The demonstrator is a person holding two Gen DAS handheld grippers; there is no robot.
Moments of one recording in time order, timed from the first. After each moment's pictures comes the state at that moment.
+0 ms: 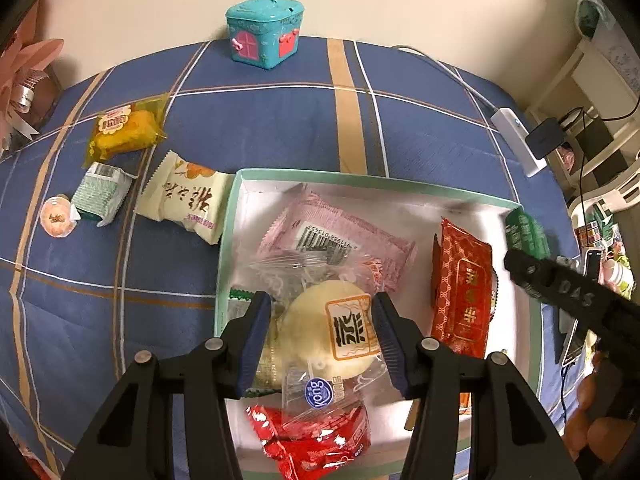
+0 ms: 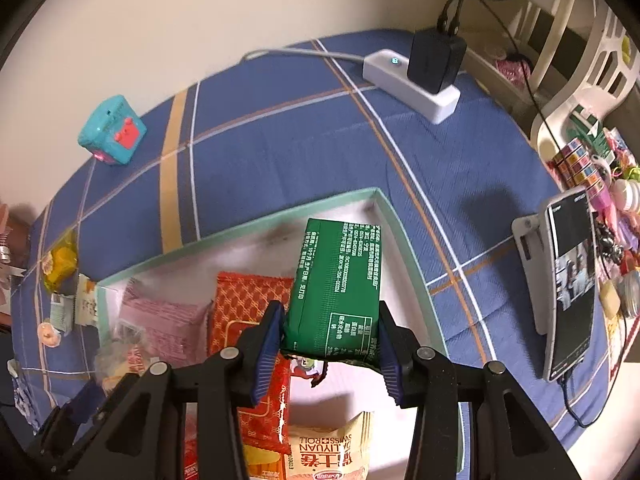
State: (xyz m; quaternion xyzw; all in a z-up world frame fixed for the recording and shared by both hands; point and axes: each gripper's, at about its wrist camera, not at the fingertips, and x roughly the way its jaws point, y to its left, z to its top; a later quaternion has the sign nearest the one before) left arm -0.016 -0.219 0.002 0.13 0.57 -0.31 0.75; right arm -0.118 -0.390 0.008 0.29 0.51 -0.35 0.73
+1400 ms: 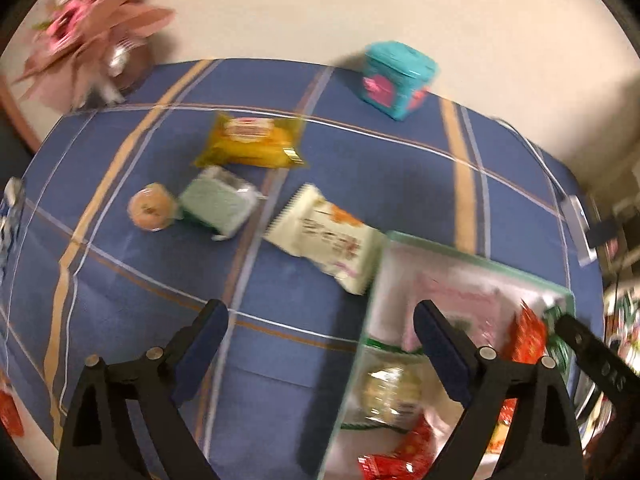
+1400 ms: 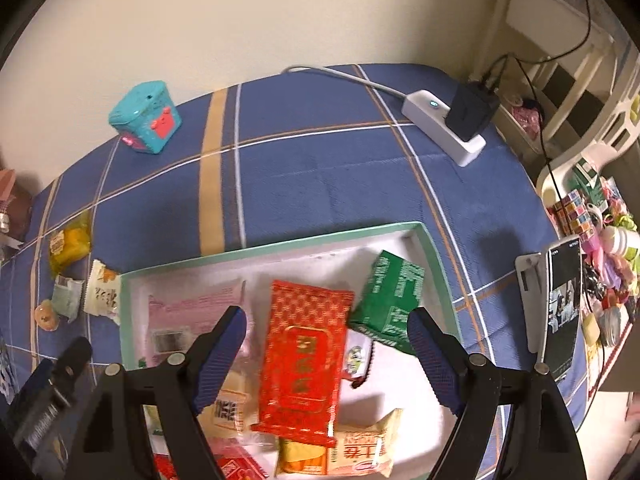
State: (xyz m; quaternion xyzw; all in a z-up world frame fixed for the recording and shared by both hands) left arm 0.050 -0.148 0.018 0.06 0.55 -0.19 0.81; right arm -0.077 -0.351 0.037 0.22 0.52 -0.35 0.75
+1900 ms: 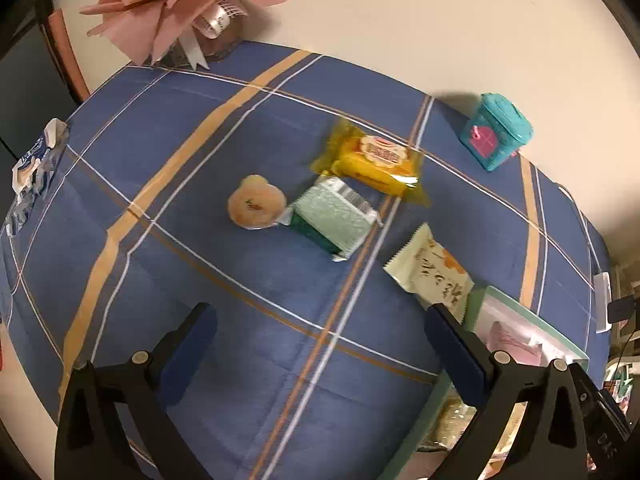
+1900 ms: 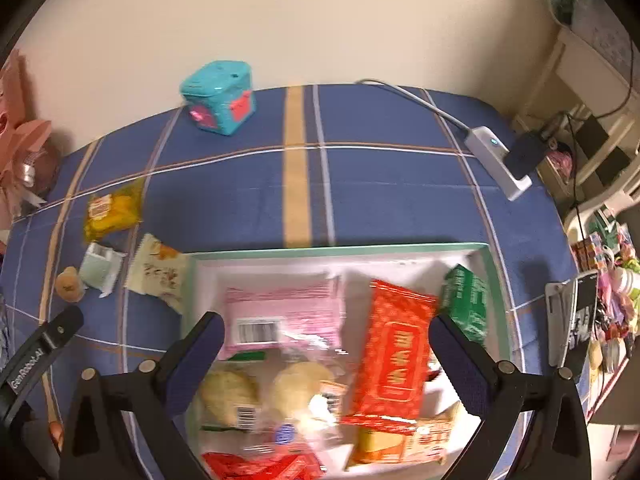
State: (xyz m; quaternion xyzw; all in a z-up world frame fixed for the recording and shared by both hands) left arm 0.091 -0.073 0.013 0.00 0.56 -0.10 0.82; right arm -0.029 -0.288 0.046 0.17 0.52 -0.30 0.78
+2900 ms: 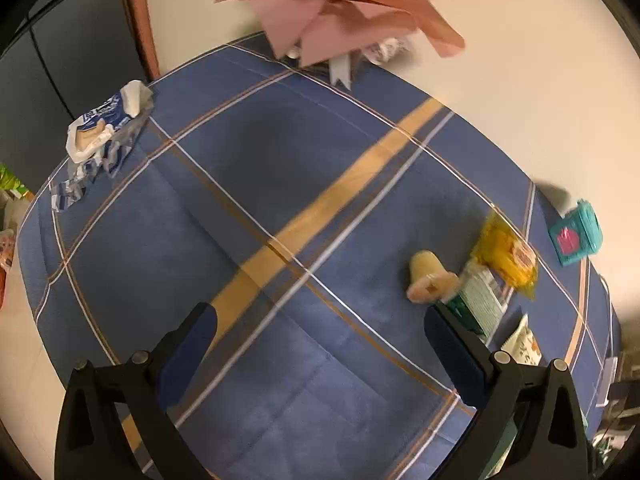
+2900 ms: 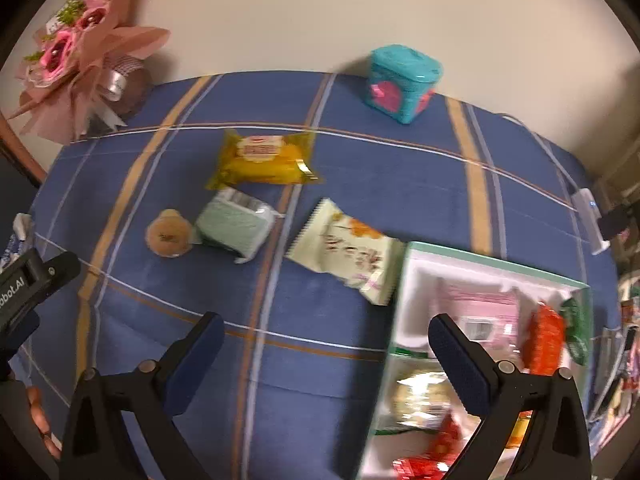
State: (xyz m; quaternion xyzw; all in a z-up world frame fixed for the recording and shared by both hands) left arm 0.153 0.064 0.015 -0.08 0.56 0.00 0.83; right arm 0.059 -0.153 0.025 0.11 0.55 -0.19 0.80
